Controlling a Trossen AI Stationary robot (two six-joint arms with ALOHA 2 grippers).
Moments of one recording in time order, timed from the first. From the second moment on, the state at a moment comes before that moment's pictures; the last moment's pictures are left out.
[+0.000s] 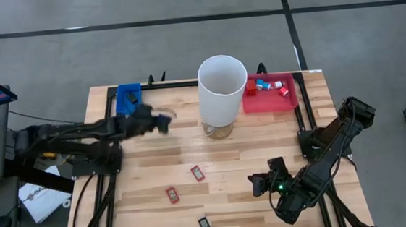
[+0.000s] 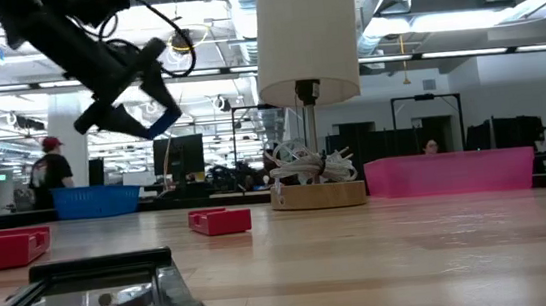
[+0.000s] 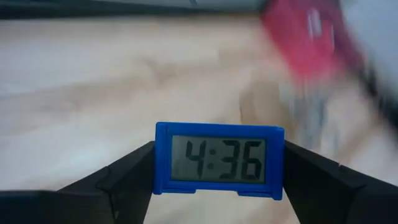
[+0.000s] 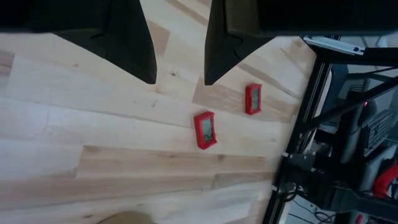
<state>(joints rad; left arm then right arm) 0.21 0.98 0.54 -0.23 -0.42 -0.87 0.85 1.58 1.22 -0.91 0.87 2.14</state>
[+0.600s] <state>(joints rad) 0.68 1.05 0.54 -0.16 -0.68 -1.57 0.85 1.58 1.22 -0.93 0.93 2.14</state>
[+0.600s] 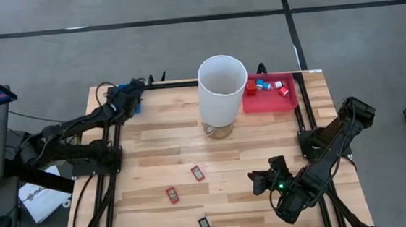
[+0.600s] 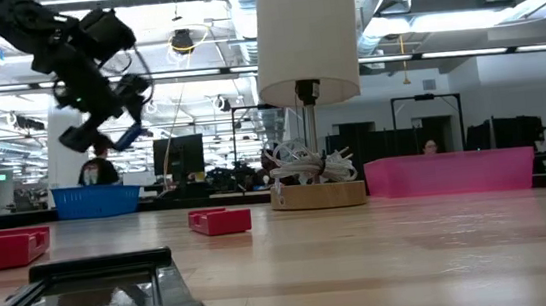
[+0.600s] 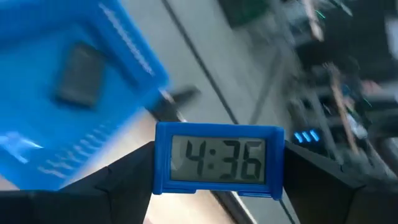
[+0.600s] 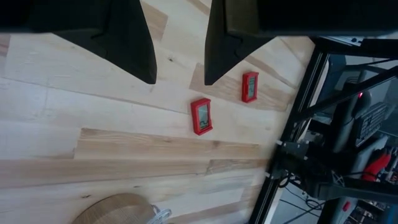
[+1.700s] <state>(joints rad) 0.97 1.15 0.54 -0.28 -0.54 -1.84 0.84 1.58 1.22 -0.97 0.92 2.15</state>
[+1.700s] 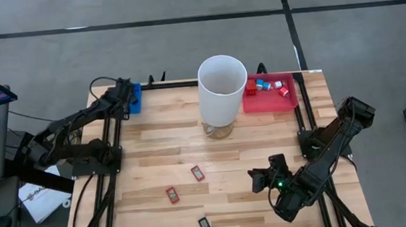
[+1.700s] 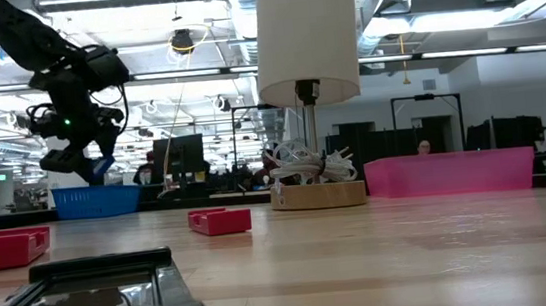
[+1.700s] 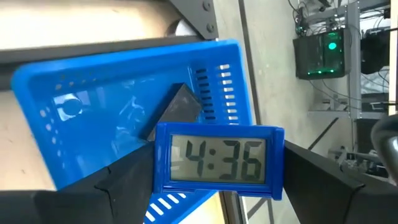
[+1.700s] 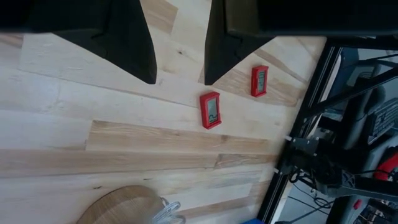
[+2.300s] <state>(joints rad) 0.97 1.16 0.54 -0.18 -0.58 -1.84 0.84 1.58 1.22 -0.96 0.92 2.15</state>
